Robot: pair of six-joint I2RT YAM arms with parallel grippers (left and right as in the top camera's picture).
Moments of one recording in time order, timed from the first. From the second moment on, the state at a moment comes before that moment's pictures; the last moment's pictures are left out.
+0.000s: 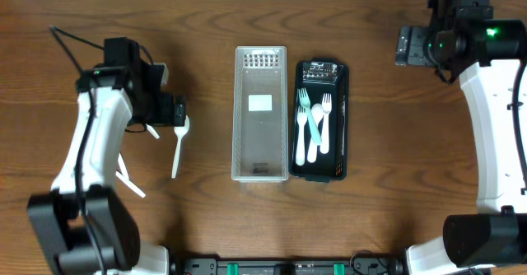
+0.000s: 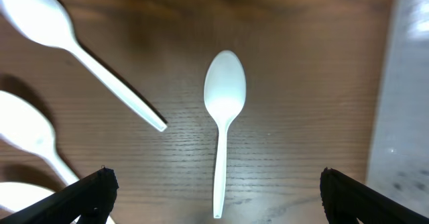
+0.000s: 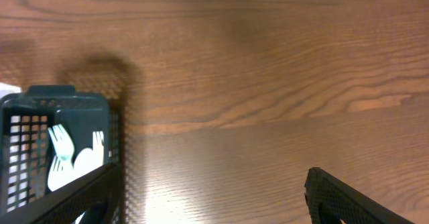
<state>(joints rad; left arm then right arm) 0.10 1.67 1.28 -1.01 0.12 0.13 0.02 1.69 1.81 -1.16 0.15 0.14</state>
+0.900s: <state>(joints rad) -0.02 1.99 1.27 -0.97 0.02 0.11 0.02 1.69 1.81 -1.17 0.15 0.12</state>
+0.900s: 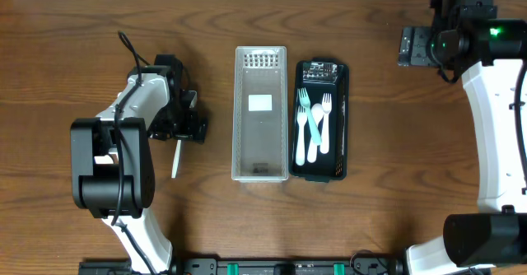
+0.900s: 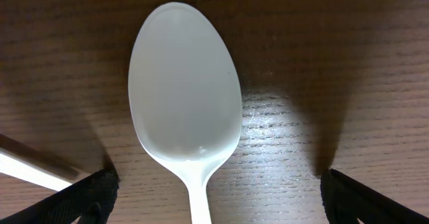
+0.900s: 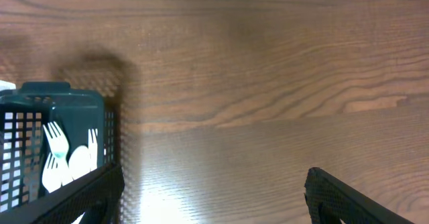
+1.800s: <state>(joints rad) -0.02 1.99 1.27 -1.02 0.02 0.09 0.02 1.69 1.81 -1.19 0.15 0.12</state>
